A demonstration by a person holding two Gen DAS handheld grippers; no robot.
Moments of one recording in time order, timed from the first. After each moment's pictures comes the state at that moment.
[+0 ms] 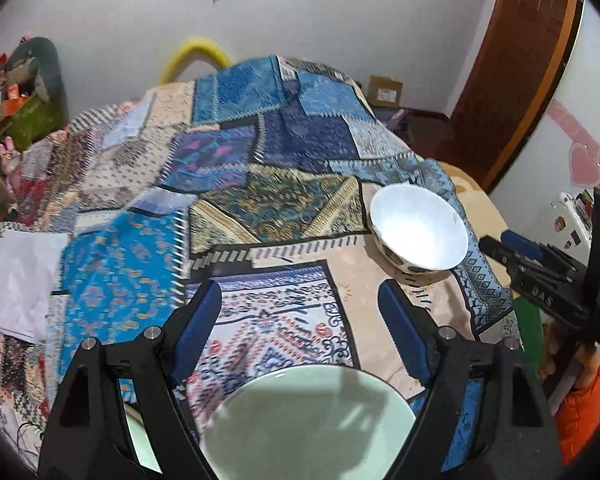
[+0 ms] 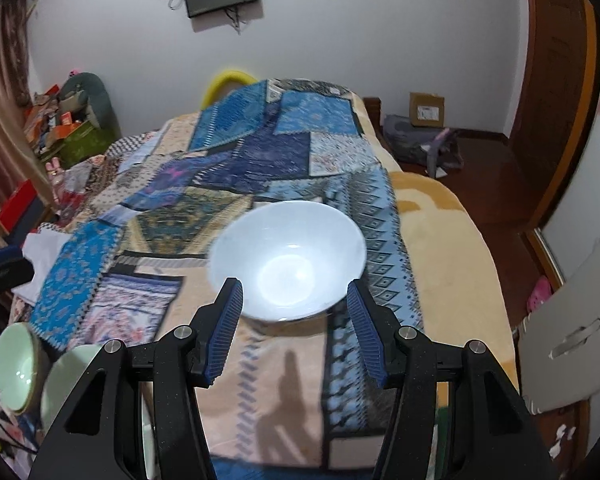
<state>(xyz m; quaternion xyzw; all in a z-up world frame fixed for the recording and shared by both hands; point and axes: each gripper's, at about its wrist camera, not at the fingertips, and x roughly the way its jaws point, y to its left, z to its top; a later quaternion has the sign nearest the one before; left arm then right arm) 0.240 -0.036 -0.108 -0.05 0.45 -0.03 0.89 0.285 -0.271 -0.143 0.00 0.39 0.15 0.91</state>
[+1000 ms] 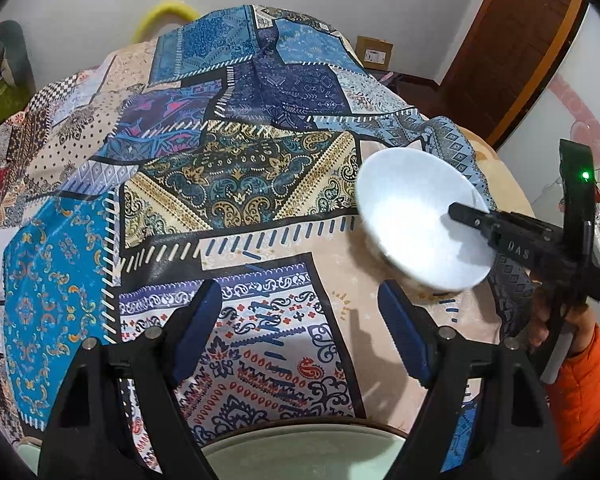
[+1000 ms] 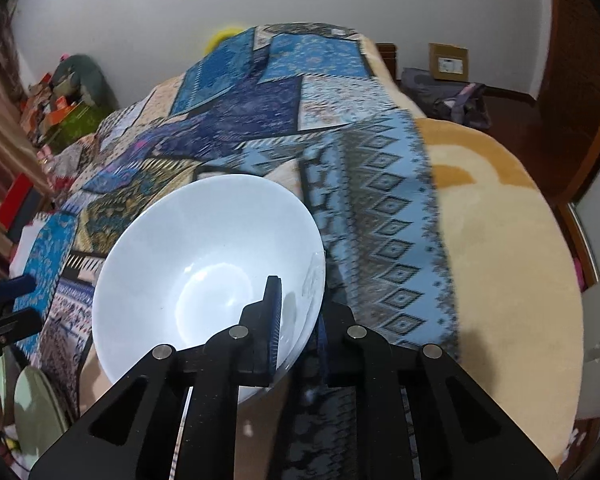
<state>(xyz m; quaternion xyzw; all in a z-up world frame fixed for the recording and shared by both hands) 0.301 -0.053 -0.181 -0.06 0.50 -0.06 0.86 0.355 -0.265 -0.205 0.01 0.46 0.21 0.86</state>
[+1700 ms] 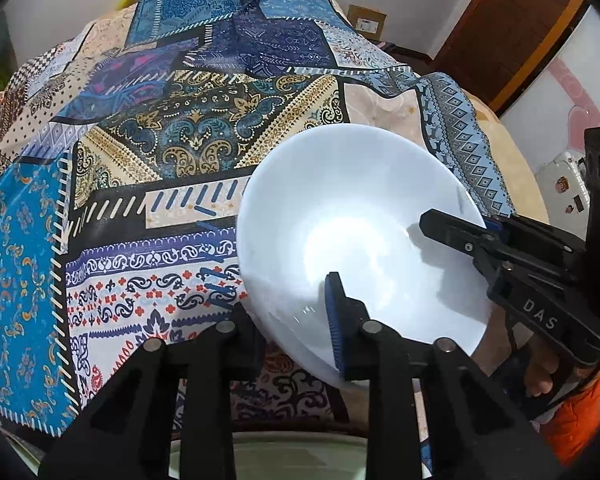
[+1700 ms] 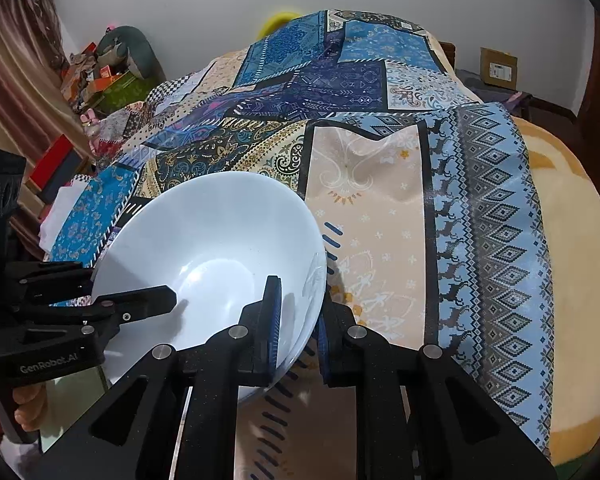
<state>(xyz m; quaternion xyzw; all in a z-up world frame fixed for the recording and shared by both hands) 0.307 -0.076 -0.220 -0.07 0.54 -0.08 0.83 0.324 -0.221 -0.209 0.00 0.47 0.27 0.84</state>
